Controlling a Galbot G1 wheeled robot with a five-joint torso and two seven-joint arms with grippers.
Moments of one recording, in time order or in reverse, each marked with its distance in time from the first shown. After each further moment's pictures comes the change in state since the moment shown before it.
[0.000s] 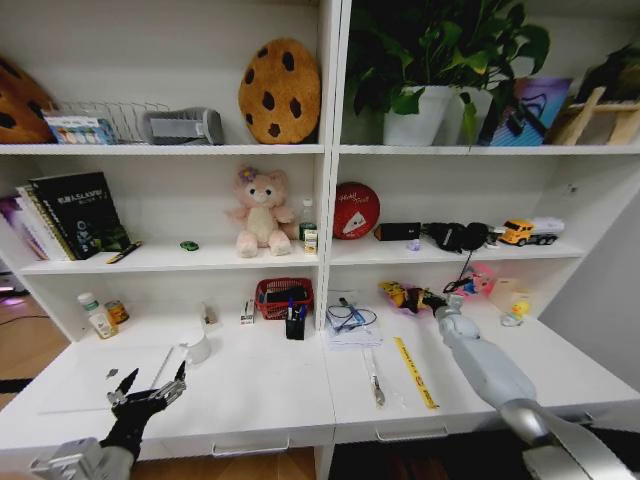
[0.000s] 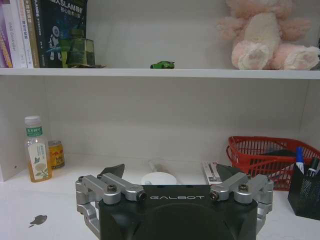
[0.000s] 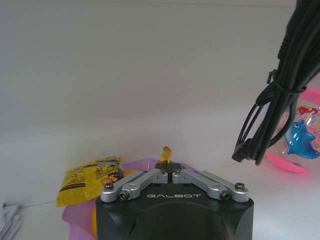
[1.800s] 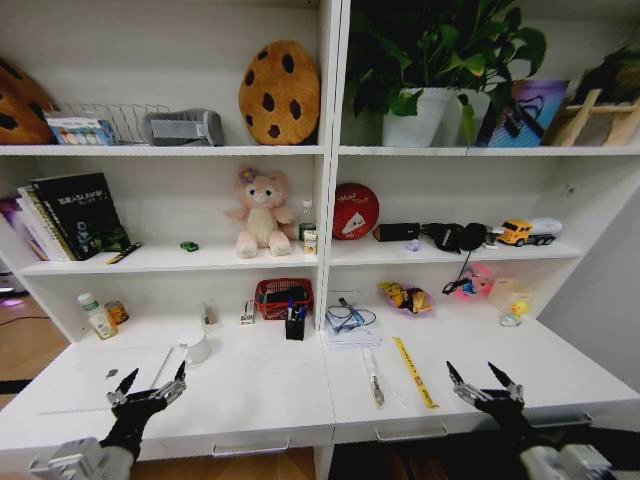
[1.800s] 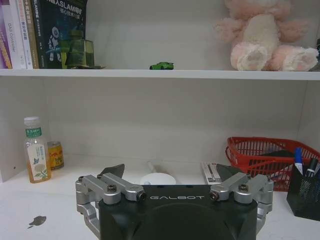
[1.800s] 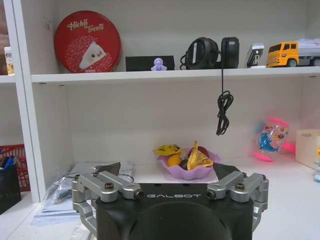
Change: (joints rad) left arm 0.000 0.000 0.000 0.000 0.000 0.000 0.000; right arm -1.532 0.215 0.767 1.380 -0.107 0.153 -0.134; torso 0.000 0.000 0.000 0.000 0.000
